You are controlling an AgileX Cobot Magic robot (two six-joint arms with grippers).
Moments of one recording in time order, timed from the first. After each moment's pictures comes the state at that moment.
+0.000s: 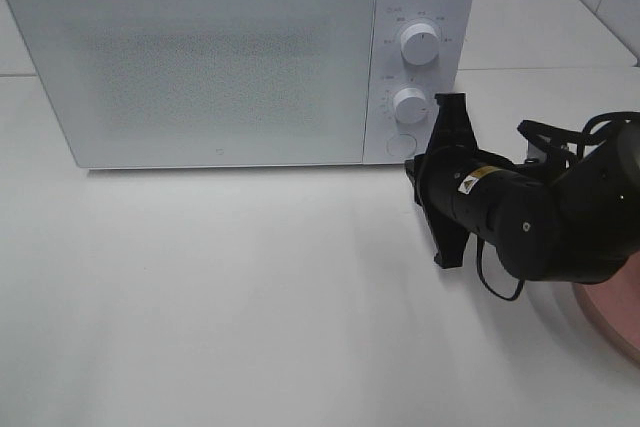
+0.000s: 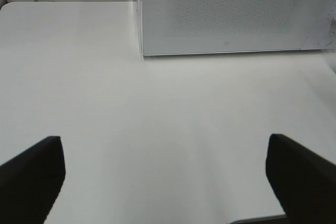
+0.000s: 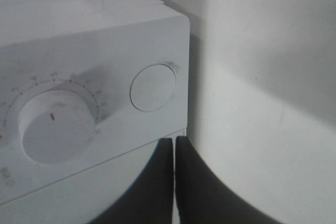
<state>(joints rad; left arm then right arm) 0.01 -0.01 -0.52 -0.19 1.08 0.10 0.57 1.95 -0.63 0.45 -0.83 1.44</state>
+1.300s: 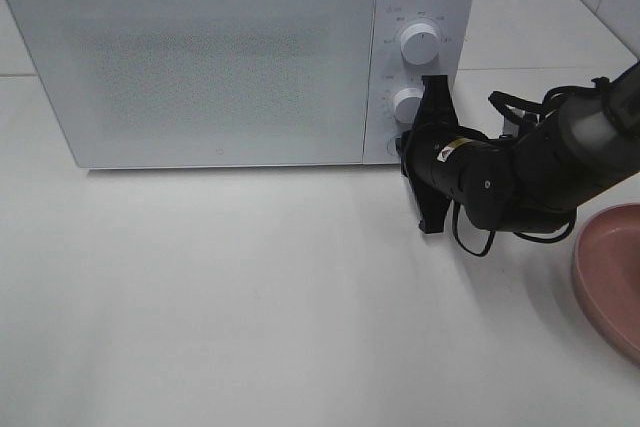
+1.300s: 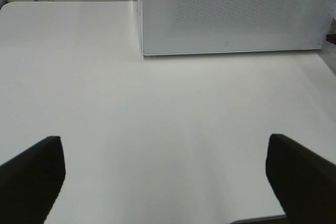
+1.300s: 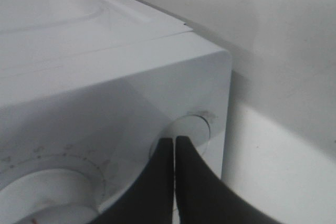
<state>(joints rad) 0.01 -0.01 -0.52 -0.19 1.08 0.10 0.49 2.09 -0.84 0.39 -0.77 1.44</state>
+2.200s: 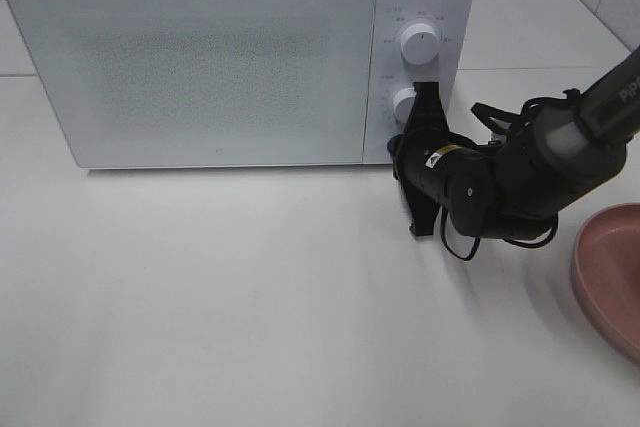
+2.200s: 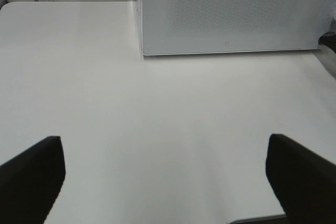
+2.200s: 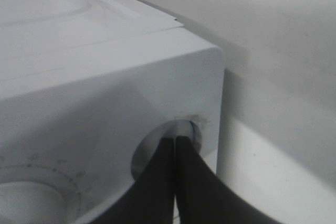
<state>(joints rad) 0.01 -0.01 -0.52 -0.19 1.08 0.10 0.49 2.15 -0.88 0.41 -0.82 1.44</state>
